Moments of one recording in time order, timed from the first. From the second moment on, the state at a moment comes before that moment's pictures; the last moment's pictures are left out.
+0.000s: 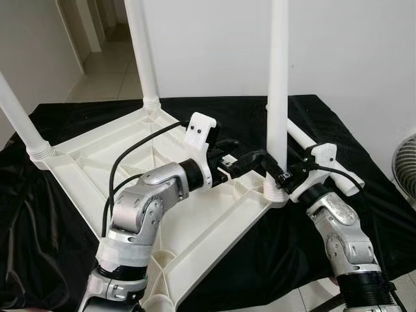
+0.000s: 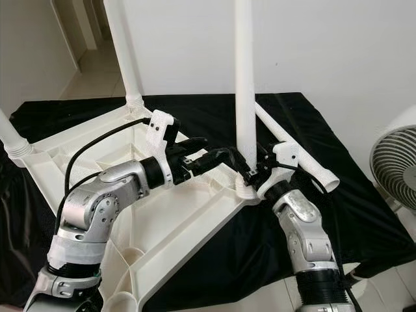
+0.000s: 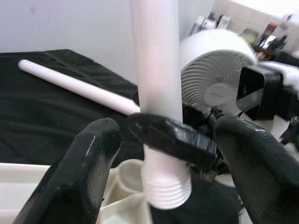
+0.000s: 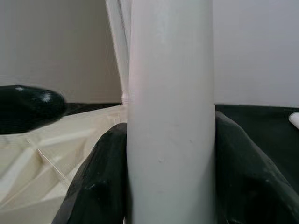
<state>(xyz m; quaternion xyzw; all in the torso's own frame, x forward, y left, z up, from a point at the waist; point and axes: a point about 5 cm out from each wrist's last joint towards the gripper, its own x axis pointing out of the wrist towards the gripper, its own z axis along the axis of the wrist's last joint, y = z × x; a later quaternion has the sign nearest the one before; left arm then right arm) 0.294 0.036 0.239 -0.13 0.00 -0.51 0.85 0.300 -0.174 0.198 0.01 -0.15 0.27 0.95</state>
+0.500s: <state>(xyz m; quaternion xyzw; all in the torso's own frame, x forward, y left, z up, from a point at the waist) 0.305 0.030 0.250 -0.19 0.04 -0.54 0.82 0.279 -0.162 0.188 -0.03 -0.11 0.39 0.91</state>
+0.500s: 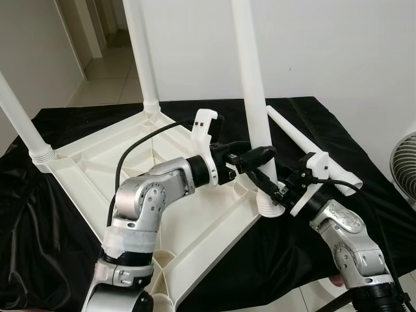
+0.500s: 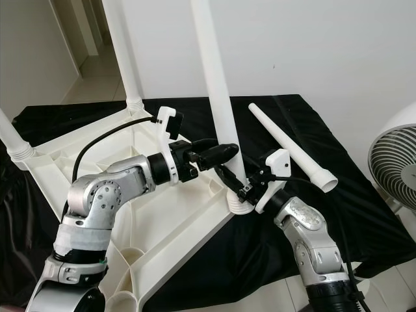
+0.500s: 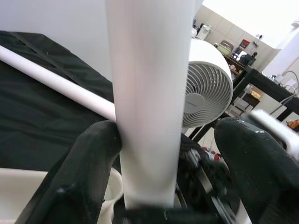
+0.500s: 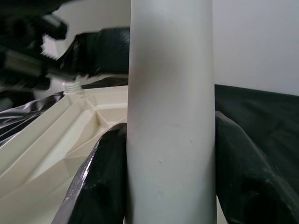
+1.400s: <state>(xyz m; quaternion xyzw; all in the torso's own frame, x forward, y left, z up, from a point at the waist) 0.323 0.040 0.270 -0.21 0.03 -0.53 0.82 0.264 -0.154 0.173 -0.03 -0.07 0.44 0.90</state>
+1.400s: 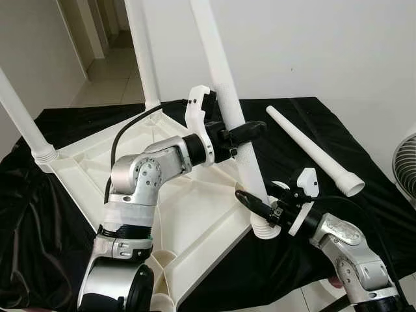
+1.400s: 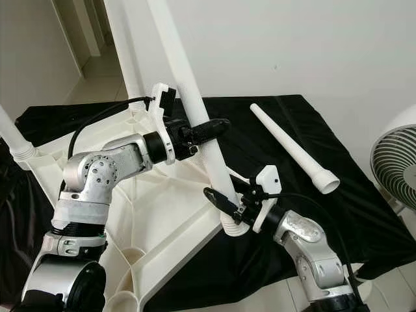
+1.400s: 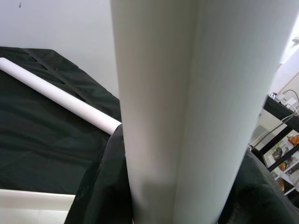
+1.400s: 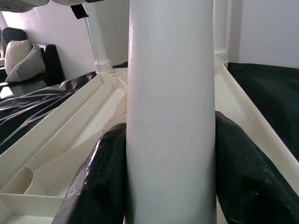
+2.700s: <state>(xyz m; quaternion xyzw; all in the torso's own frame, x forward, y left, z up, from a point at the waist) 0.346 0.020 0.319 -0.08 -0.08 -0.39 0.91 0.330 -0.123 0.212 -0.07 -0.11 0.20 0.97</state>
